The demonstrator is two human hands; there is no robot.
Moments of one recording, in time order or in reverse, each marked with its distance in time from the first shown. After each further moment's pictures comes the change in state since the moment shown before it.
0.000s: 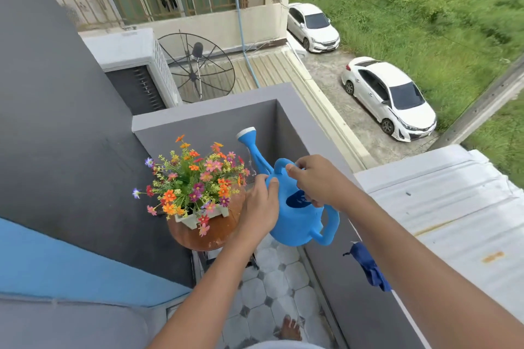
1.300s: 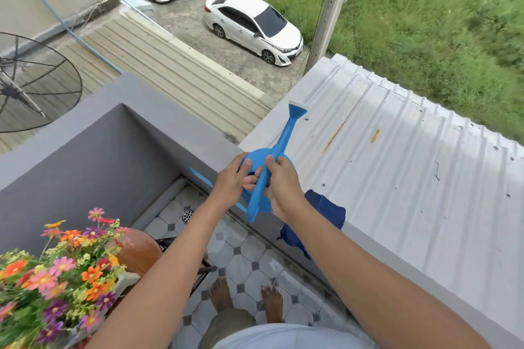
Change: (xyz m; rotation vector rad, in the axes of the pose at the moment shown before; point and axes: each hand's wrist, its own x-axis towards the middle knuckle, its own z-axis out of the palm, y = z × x) left_hand 0.153 0.037 0.195 0.009 -0.674 0.246; right_hand 0.053 0.157 -0.048 1.319 0.663 0.381
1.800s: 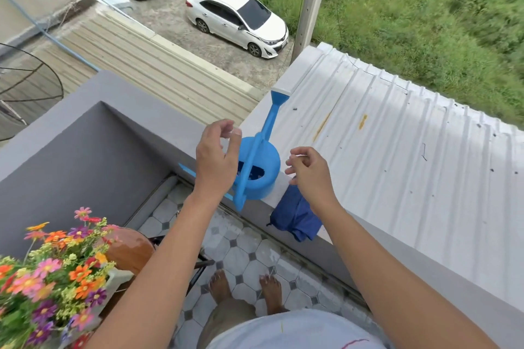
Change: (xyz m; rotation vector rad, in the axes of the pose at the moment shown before) left_hand -0.029 0.070 -0.002 0.114 0.390 0.299; right_hand -0.004 0.002 -0.093 -0.417 0.223 -0.258
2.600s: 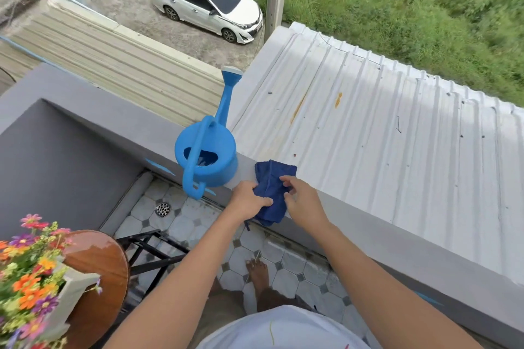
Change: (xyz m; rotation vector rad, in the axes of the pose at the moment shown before) left_hand -0.101 -0.047 0.151 0.186 -0.744 -0.460; right_hand -0.021 0.130 -0.086 -0.494 -0.093 -0.086
